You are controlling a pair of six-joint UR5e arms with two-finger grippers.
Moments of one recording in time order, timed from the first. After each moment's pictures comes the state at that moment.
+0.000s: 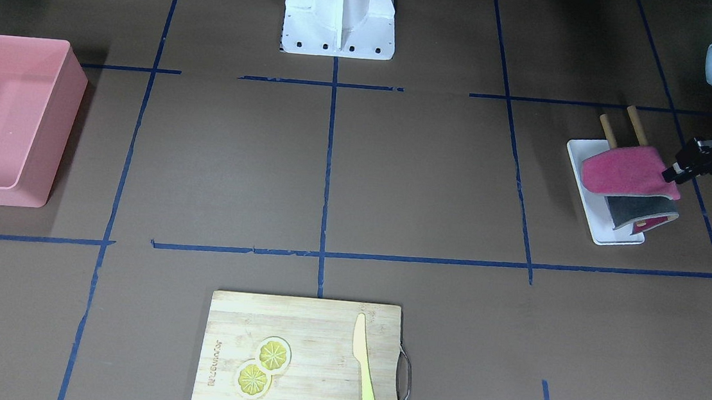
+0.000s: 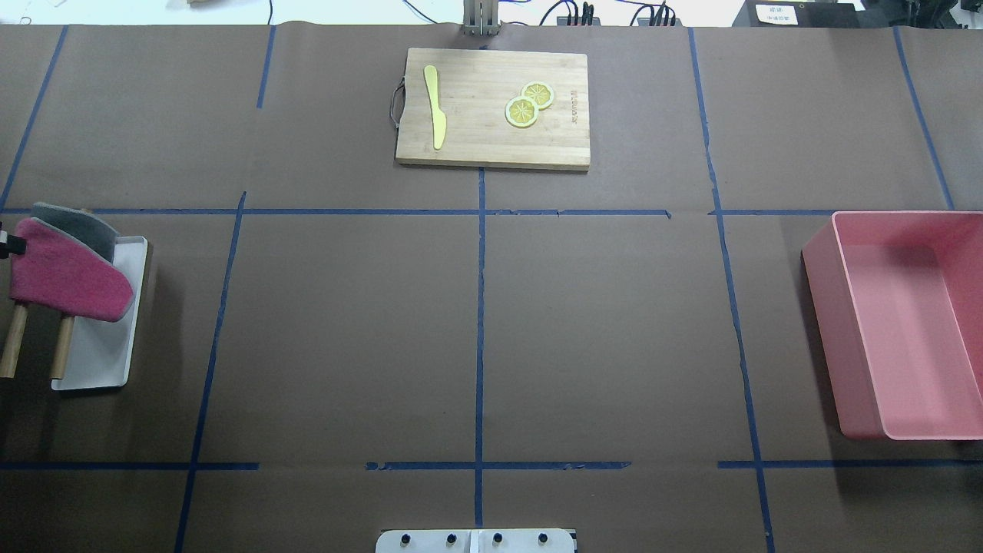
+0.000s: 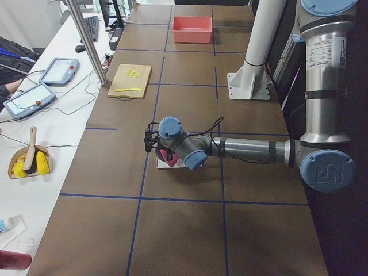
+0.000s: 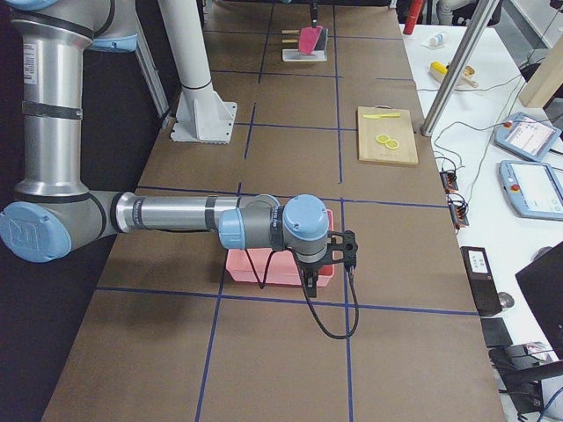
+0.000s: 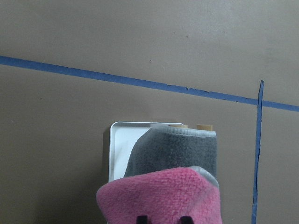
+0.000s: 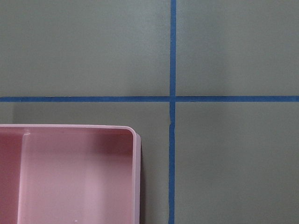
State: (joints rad) left arm -1.23 -1.48 -1.65 -2.32 -2.48 -0.88; right arm 1.63 -1.67 1.73 -1.51 2.44 0.03
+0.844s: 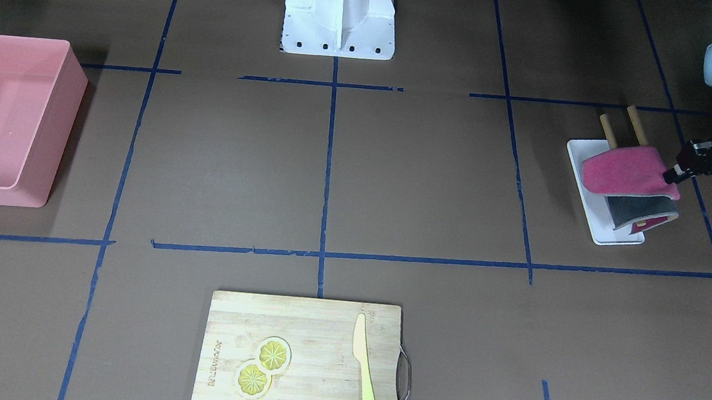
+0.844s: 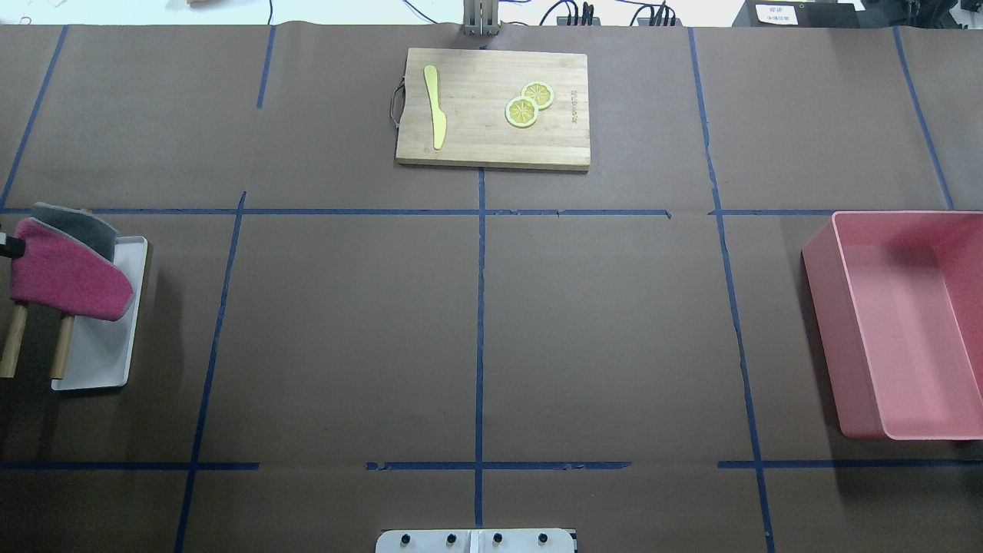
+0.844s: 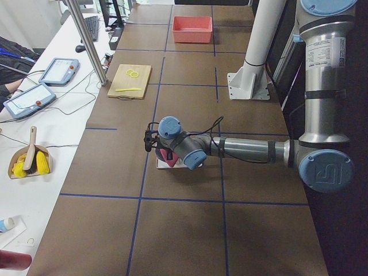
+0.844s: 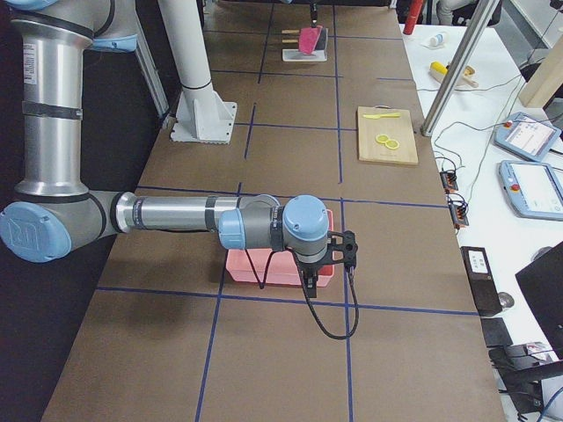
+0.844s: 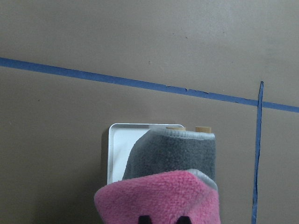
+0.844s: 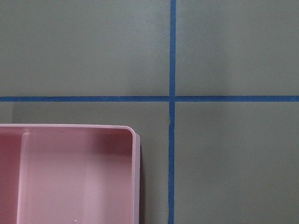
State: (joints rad) left arm -1.23 -1.48 -1.65 -2.31 -2.48 -0.88; right arm 1.63 -1.67 1.72 -1.51 2.43 0.03
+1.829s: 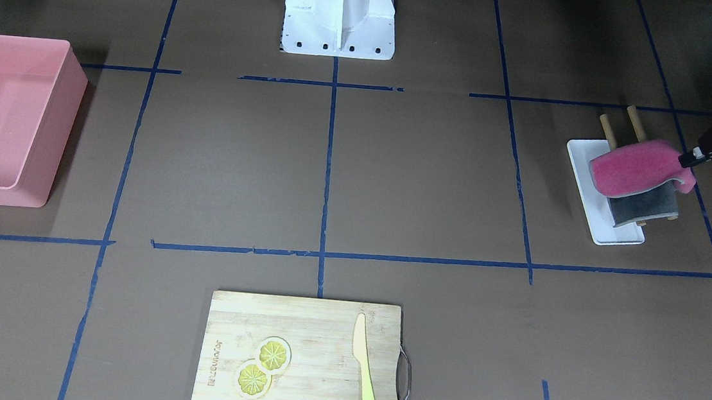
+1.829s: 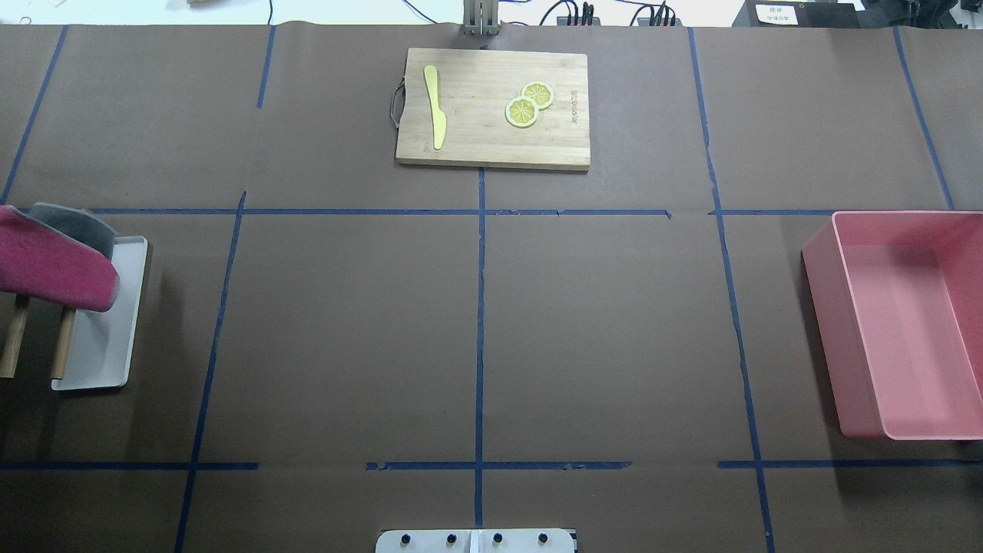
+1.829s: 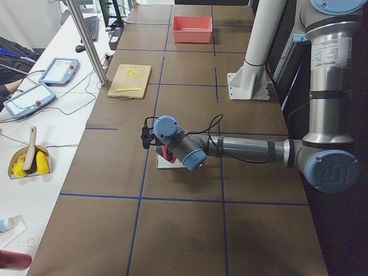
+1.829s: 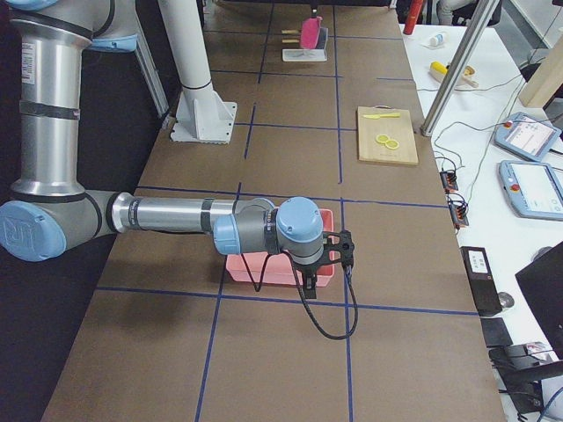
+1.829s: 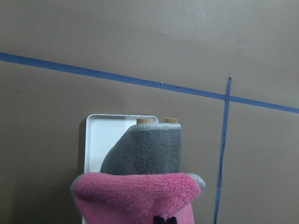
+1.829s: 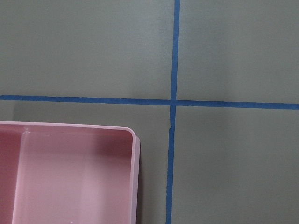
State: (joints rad) left arm -1.35 -1.50 -1.66 -2.29 -2.70 -0.88; right arm 1.63 -1.70 1.72 -1.42 2.44 0.03
